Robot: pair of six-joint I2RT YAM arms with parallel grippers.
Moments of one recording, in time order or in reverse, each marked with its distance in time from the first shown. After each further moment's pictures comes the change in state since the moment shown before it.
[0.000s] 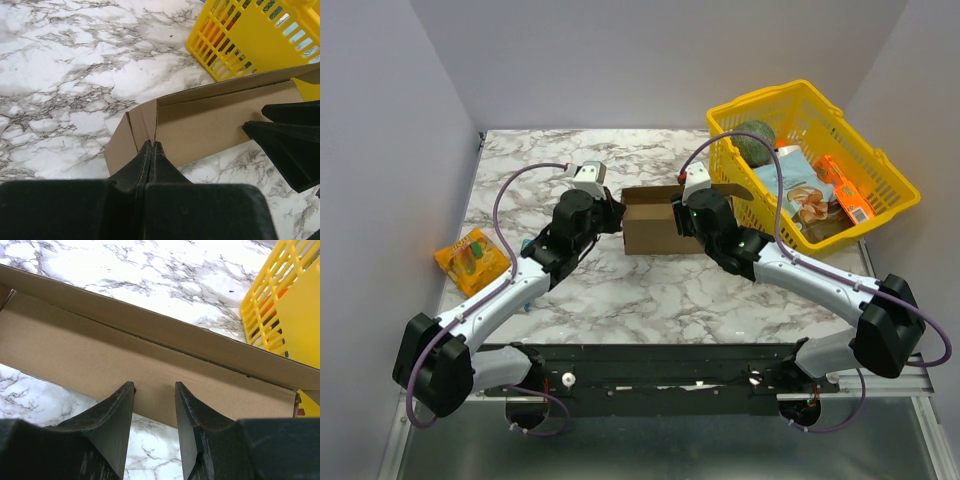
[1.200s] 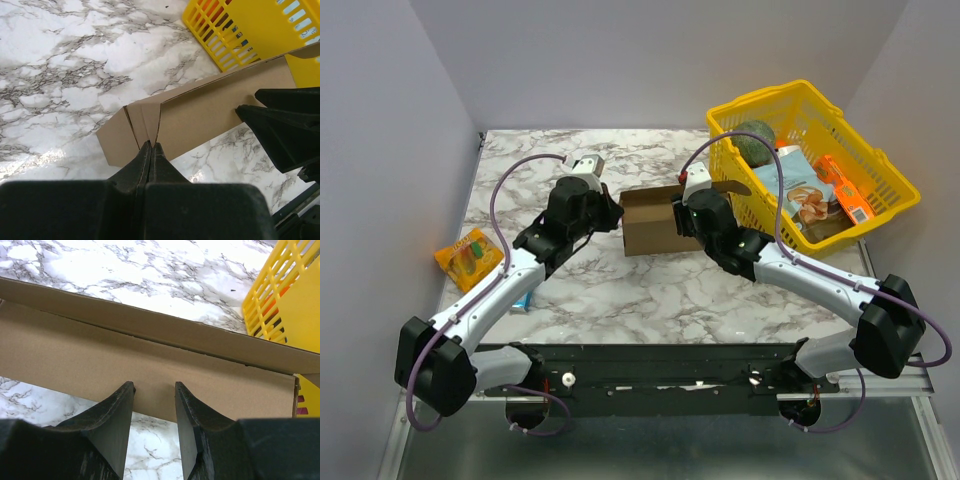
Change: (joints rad) left arm 0.049 -0.019 0.119 -0.204 0.129 -0.051; right arm 0.000 -0.002 -0.002 -0.001 0.000 0.011
